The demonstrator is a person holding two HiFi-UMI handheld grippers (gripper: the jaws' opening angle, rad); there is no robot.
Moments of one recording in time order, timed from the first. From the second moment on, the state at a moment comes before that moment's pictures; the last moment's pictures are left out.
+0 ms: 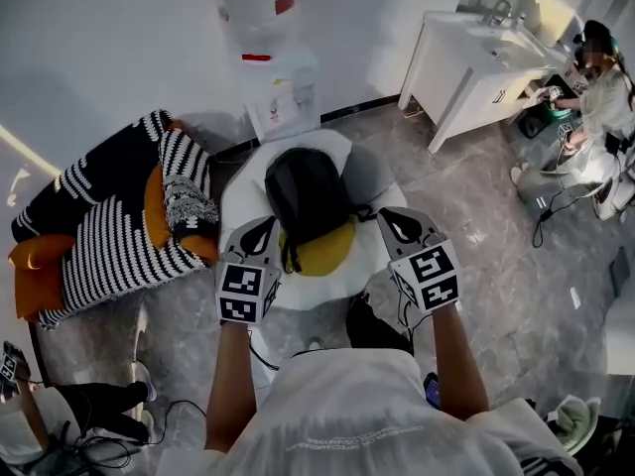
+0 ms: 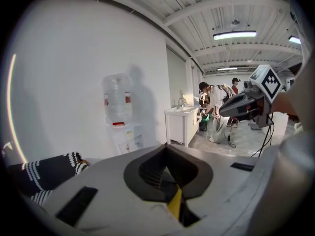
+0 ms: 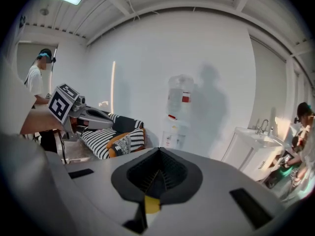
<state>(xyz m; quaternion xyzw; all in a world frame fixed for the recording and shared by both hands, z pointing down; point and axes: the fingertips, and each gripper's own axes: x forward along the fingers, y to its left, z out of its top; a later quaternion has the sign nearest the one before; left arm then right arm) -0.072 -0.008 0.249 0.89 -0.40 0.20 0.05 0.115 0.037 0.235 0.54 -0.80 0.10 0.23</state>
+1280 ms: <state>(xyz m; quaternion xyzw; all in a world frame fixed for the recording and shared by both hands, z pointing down) -0.022 -0.112 0.314 0.82 -0.50 0.26 0.12 0.198 -0.115 0.314 0.46 -0.84 0.16 0.25</state>
